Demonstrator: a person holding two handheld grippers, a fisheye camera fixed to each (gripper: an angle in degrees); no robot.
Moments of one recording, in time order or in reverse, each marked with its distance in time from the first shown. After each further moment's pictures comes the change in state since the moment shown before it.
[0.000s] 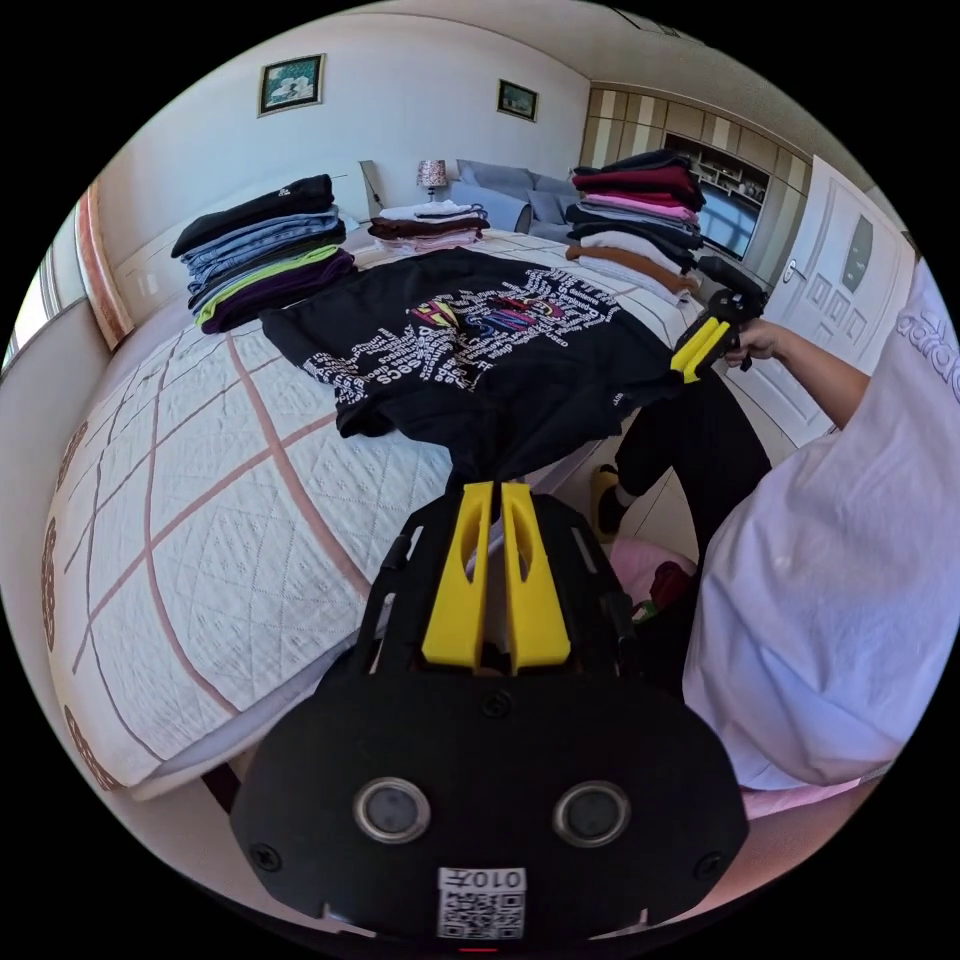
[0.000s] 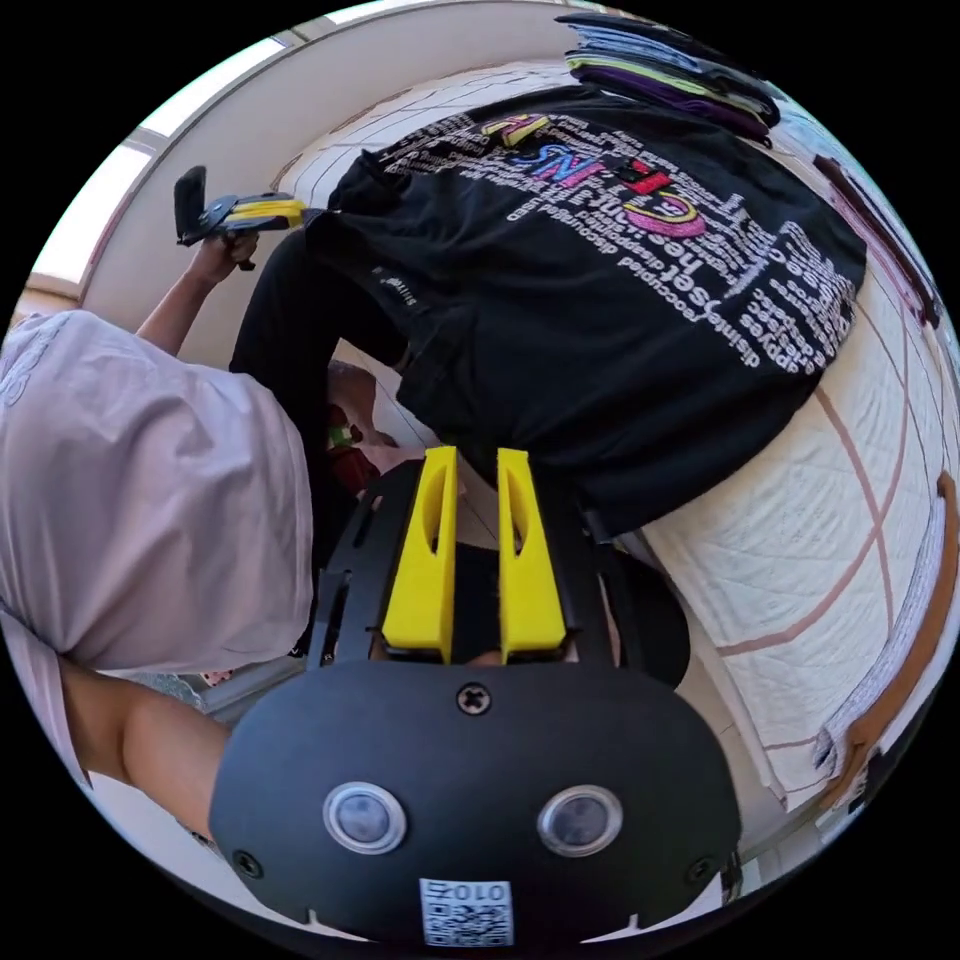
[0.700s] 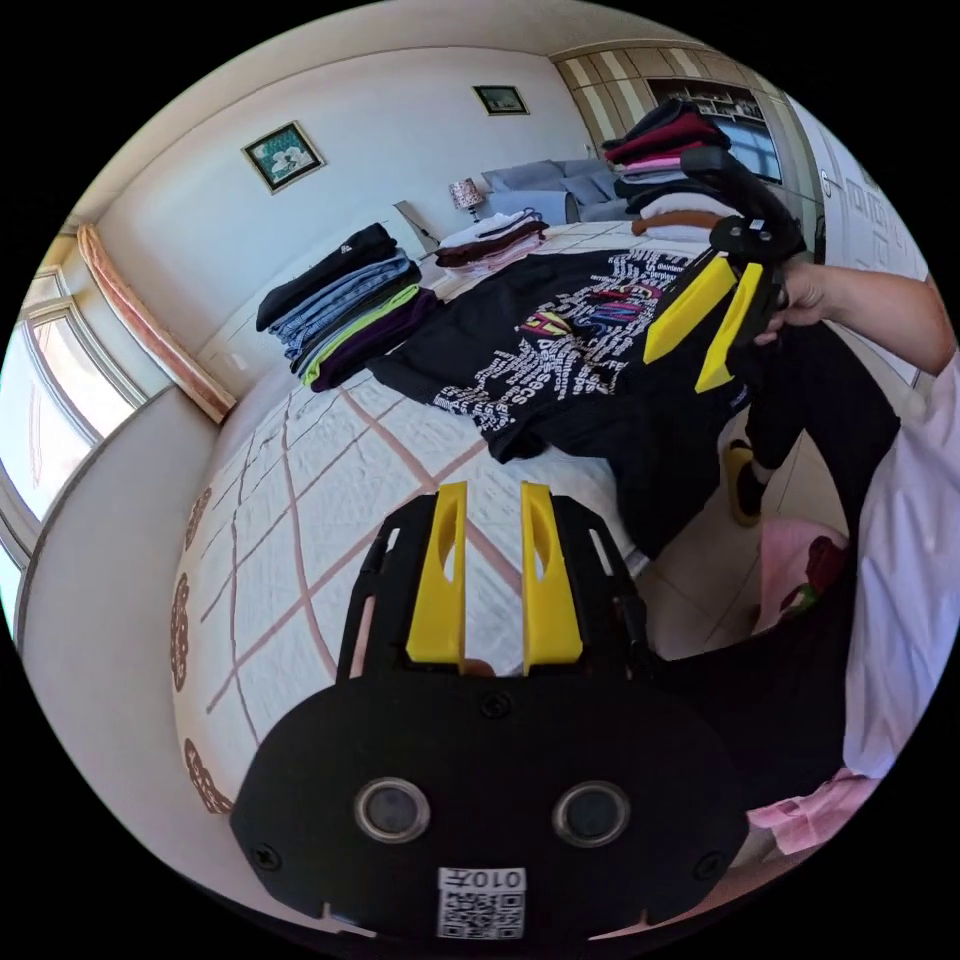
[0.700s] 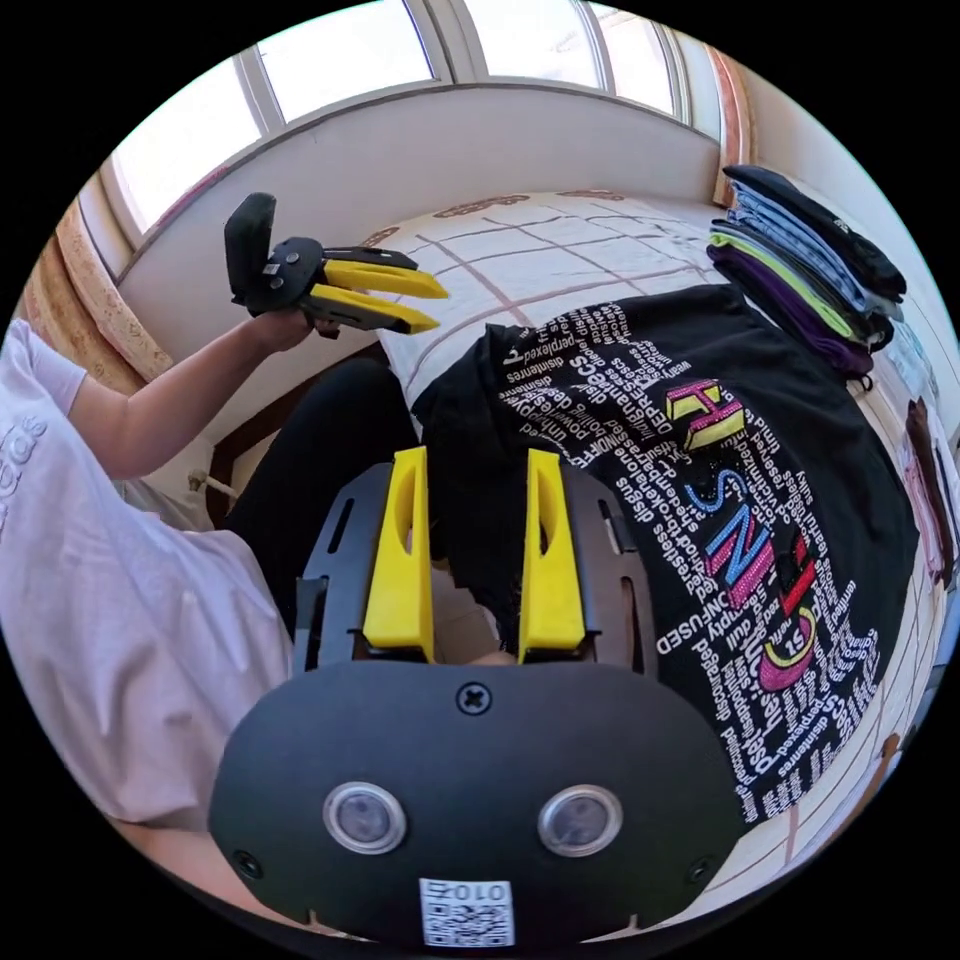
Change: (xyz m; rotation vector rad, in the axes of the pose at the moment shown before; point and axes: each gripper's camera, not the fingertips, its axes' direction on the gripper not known) left arm -0.052 0.000 -0.053 0.010 -0.396 0.172; right arm -0.083 -0.130 0.000 0.336 0.054 -0.242
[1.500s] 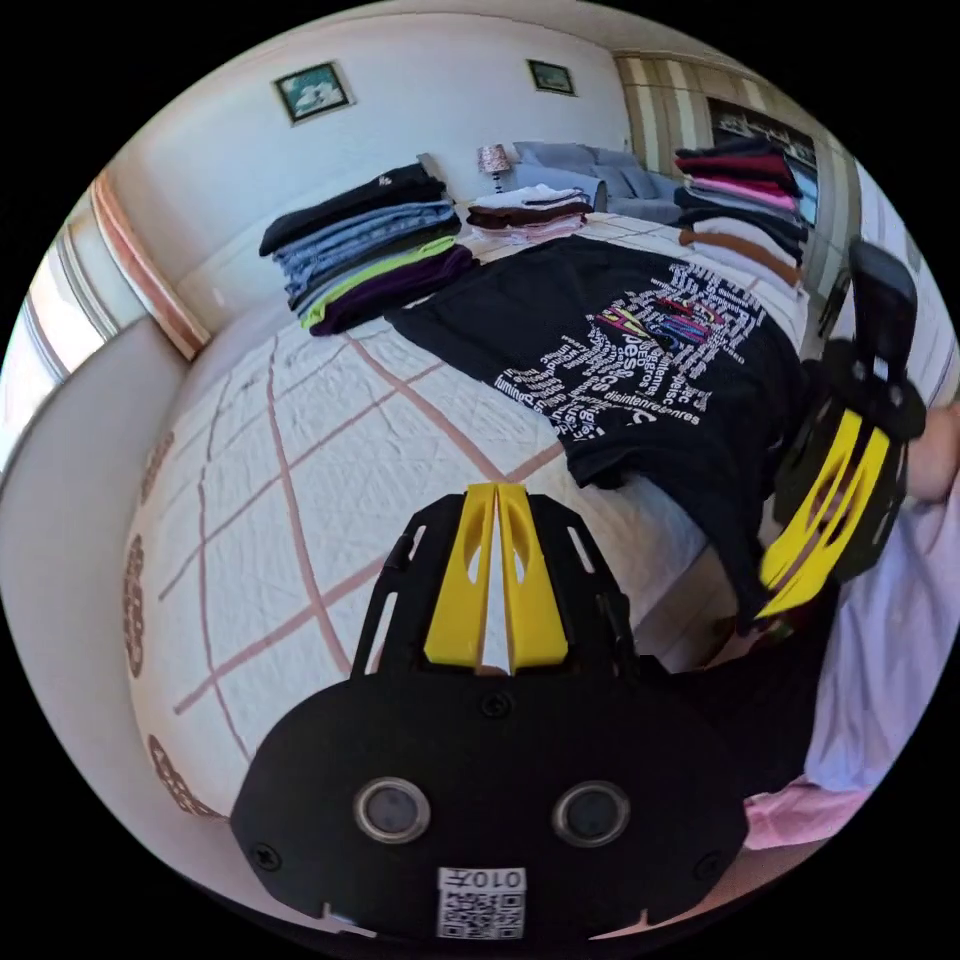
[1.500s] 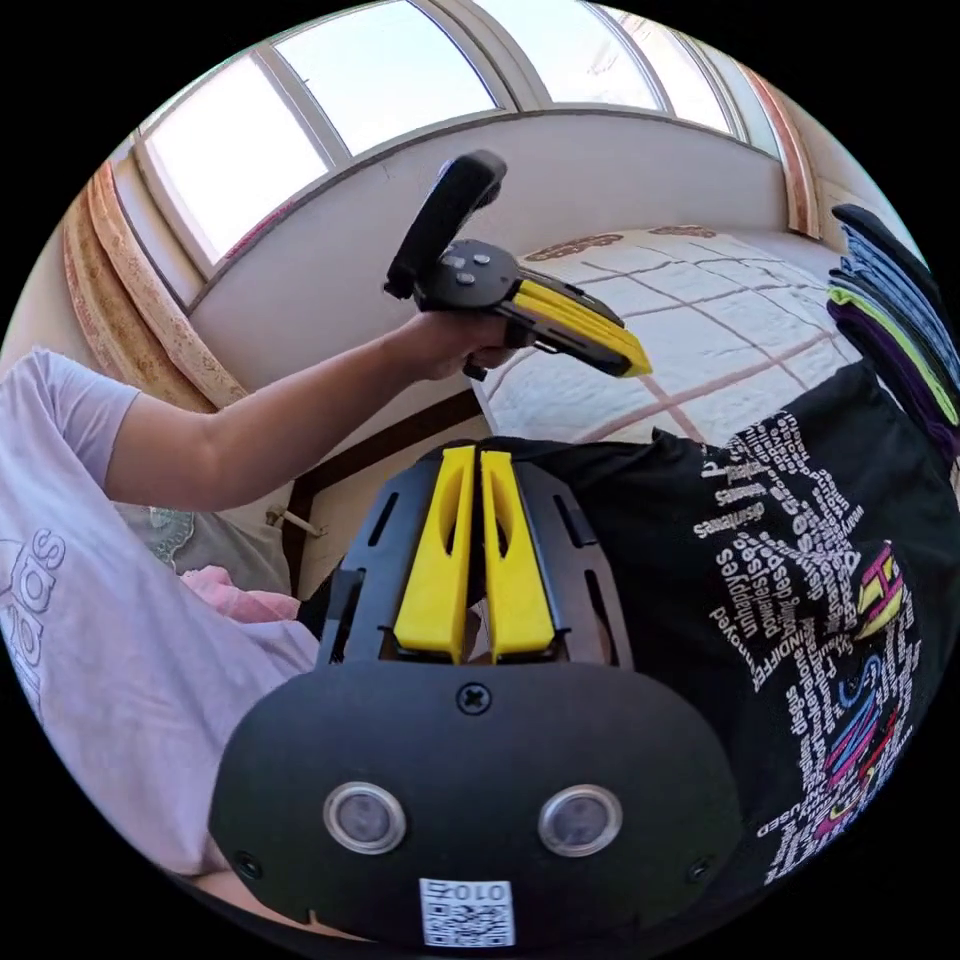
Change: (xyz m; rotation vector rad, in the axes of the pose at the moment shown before) left arm -0.188 -0.036 -0.001 -0.113 0.211 -0.191; right arm -0.059 -0.026 0.004 0.097 -0.259 -0.071
